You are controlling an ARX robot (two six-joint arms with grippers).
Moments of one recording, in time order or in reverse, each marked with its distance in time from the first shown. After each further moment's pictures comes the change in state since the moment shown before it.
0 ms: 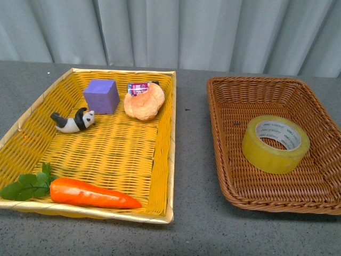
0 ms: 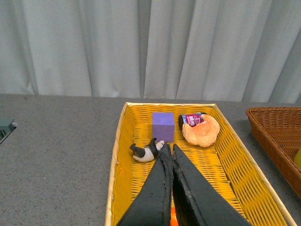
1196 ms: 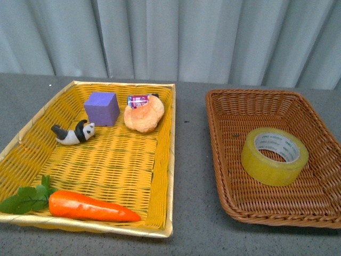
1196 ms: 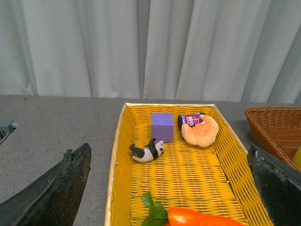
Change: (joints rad) left arm 0.000 -0.002 0.000 -0.002 0.000 0.000; right arm 0.000 -0.024 0.000 -0.007 0.000 0.000
